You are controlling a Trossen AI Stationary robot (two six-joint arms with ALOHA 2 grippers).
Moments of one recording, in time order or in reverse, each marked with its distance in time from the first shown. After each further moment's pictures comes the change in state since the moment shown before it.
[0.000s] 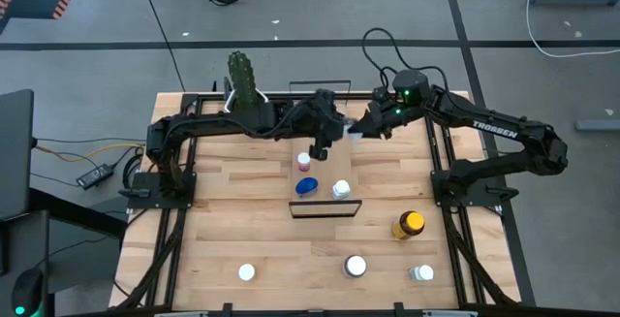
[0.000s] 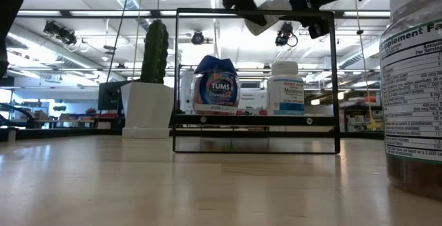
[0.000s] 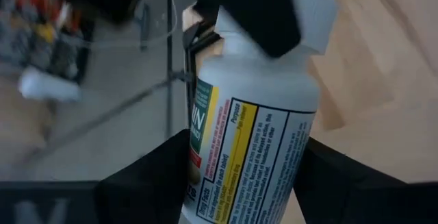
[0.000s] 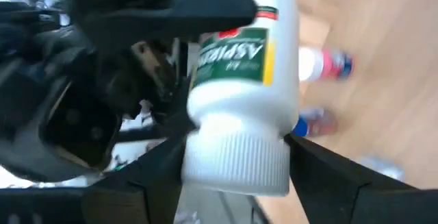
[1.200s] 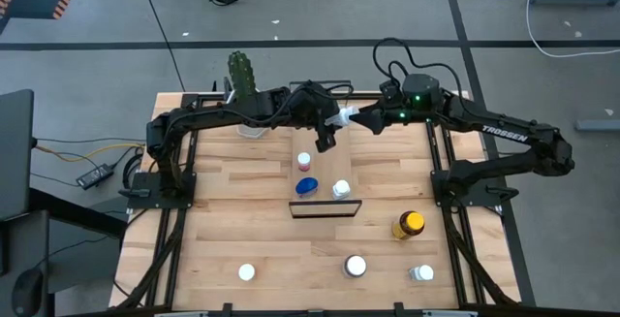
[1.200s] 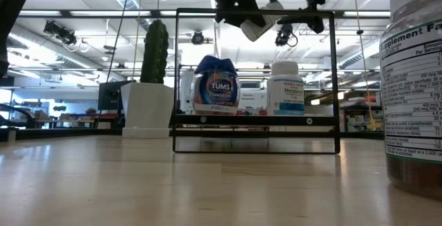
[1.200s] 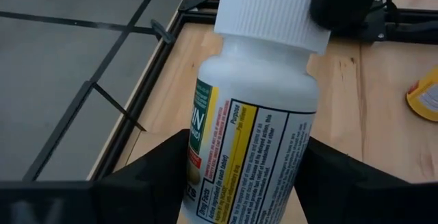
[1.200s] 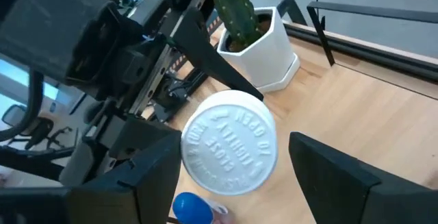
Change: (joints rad) left arm 0.076 -0.002 0.003 -0.041 0.122 -0.551; right arm 0.092 -0.062 0.001 0.018 0.447 -0.500
